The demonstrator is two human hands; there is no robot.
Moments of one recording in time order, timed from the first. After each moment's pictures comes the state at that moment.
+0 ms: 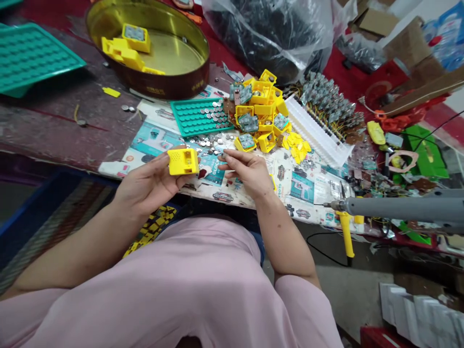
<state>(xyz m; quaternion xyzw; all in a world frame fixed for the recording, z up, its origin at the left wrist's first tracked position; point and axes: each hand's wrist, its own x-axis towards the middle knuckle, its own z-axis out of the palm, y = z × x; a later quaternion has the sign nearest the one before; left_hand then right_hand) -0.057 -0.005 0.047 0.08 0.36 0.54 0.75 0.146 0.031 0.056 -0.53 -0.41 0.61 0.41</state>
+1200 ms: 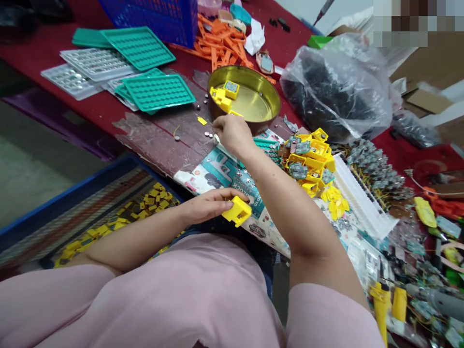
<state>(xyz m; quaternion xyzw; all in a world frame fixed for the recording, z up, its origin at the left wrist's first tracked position) -0.073 -0.013 0.006 0.29 0.23 0.44 0.82 -0.034 0.159 0.078 -0.39 -0.91 0.14 0.07</state>
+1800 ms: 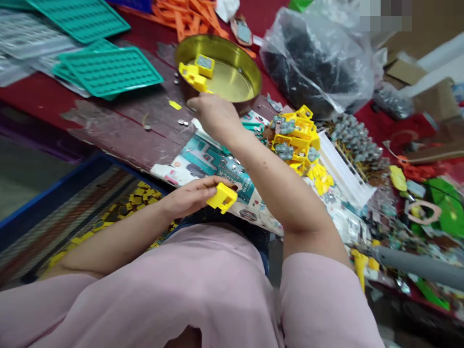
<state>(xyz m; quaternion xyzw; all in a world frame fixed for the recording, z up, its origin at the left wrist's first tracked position) -0.080 -0.015 0.011 0.28 0.23 0.44 0.82 -0.018 0.149 0.101 -0.35 -0.93 0.07 0.03</state>
